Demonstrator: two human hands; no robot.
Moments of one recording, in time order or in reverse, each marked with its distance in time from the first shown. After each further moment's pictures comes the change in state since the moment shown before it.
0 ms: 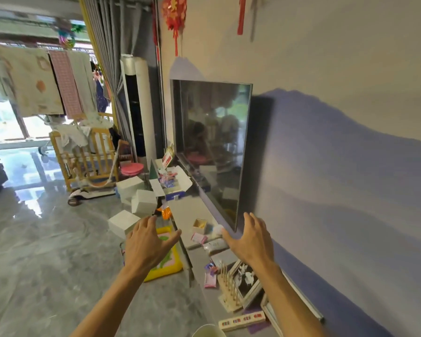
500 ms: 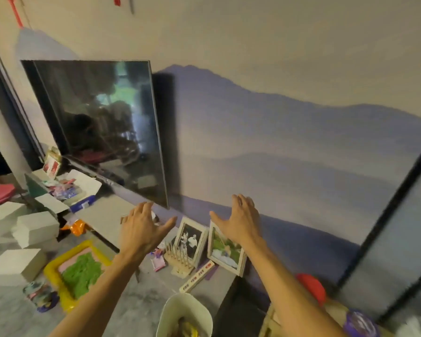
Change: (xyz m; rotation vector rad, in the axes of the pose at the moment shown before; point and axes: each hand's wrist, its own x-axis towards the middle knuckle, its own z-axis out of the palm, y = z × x) left_hand -0.027 0.056 0.018 -0.116 -0.269 0.505; right_hand -0.140 0.011 -0.038 -0.199 0.178 0.465
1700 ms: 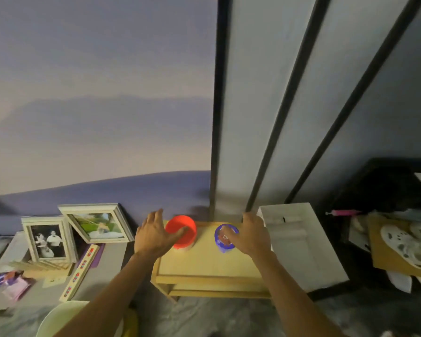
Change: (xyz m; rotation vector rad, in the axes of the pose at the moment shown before) left_hand -0.097 0.338 0.339 0.014 -0.675 0.420; right_hand -0.164 0.454 0.031 0.088 -0.046 0.807
